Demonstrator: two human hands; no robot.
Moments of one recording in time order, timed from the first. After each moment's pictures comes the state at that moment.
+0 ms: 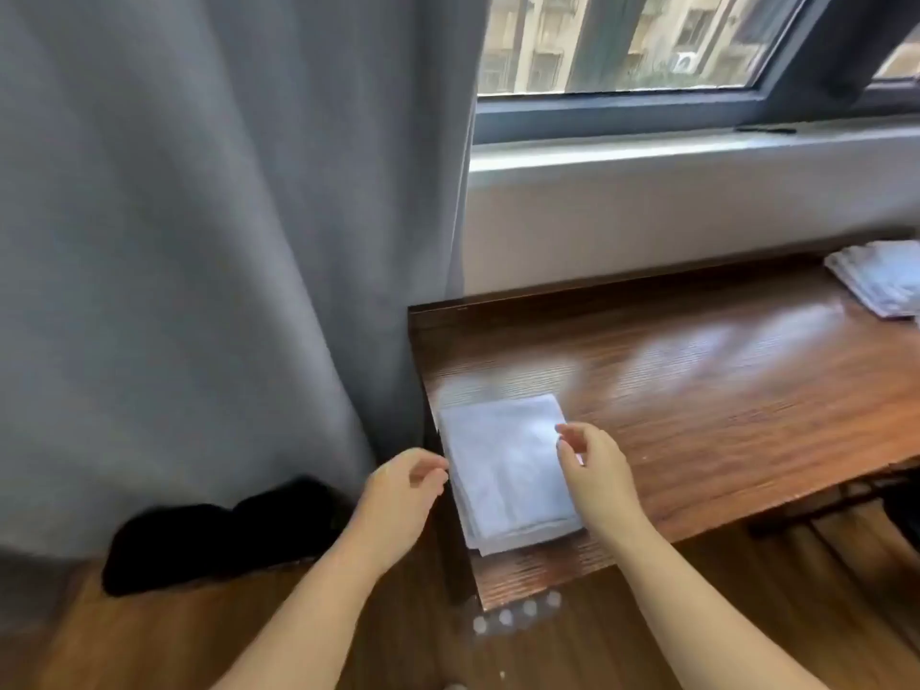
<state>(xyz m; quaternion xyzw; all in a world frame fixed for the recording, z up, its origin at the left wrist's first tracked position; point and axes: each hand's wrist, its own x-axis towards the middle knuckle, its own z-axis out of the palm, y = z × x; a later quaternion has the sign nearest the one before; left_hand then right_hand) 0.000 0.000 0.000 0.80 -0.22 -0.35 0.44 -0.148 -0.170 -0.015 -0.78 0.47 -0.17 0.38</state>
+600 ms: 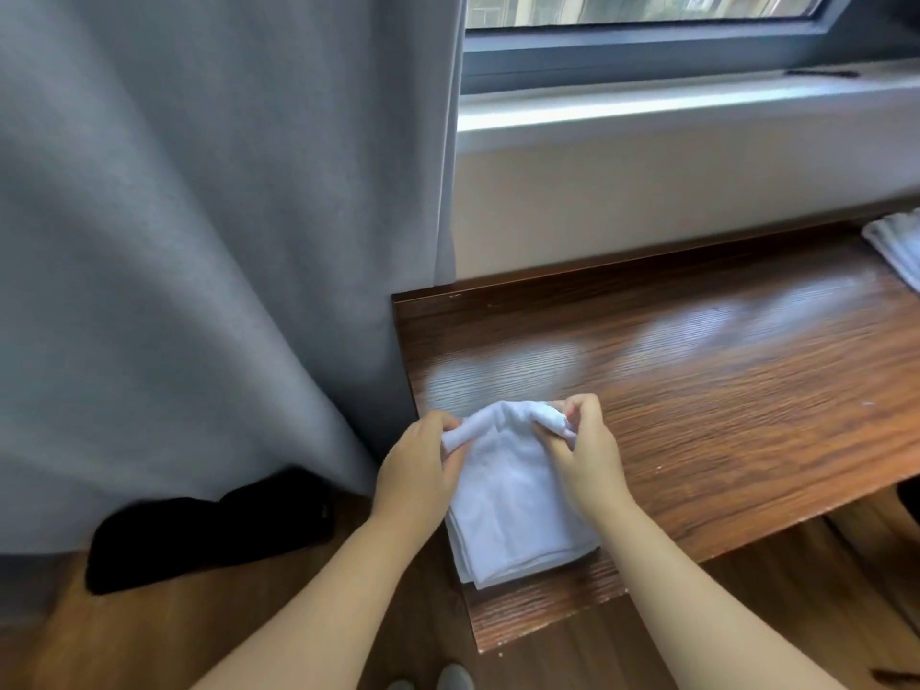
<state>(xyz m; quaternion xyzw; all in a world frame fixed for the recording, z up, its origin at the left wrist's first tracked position) 0.024 -0.068 -0.049 0.84 -0.36 -0.21 0.36 -0.113 -0.212 -0.056 -0.75 0.46 -0.21 0.43</state>
